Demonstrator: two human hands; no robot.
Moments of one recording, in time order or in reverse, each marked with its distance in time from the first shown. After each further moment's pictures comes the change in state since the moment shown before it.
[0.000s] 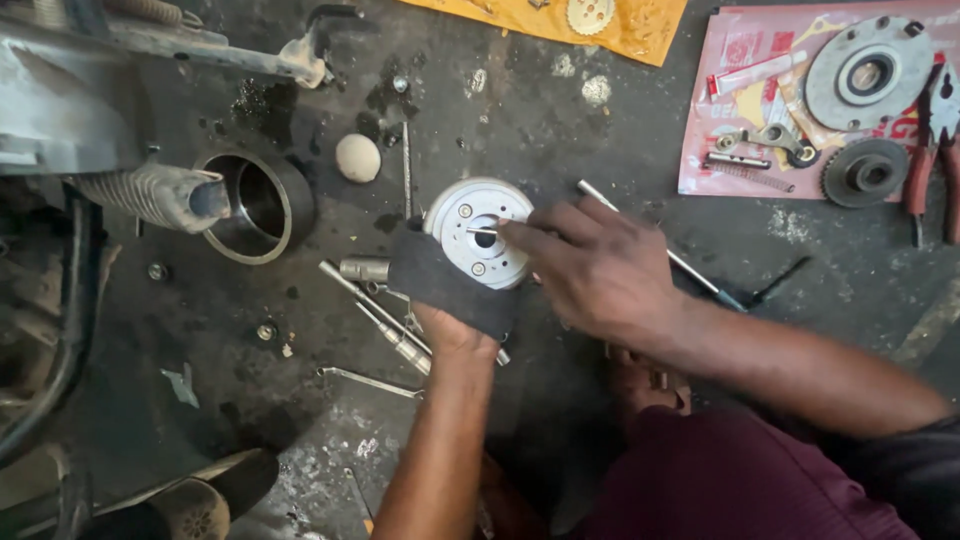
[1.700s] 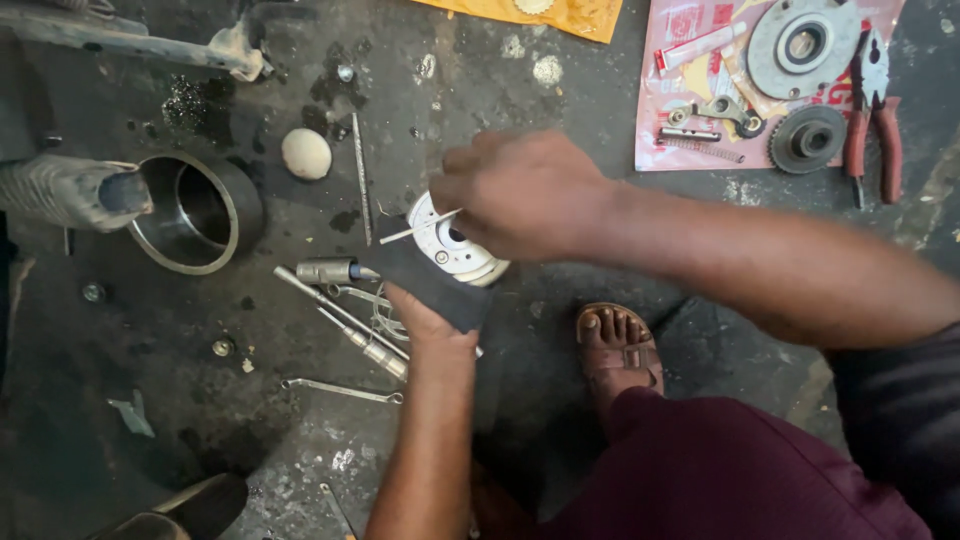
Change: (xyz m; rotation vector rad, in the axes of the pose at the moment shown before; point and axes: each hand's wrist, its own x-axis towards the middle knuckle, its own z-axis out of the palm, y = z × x) left_hand 0.005 -0.011 -0.006 -0.062 -0.054 -0.086; right_hand 0.062 0.008 -0.001 -0.252 -0.577 -0.144
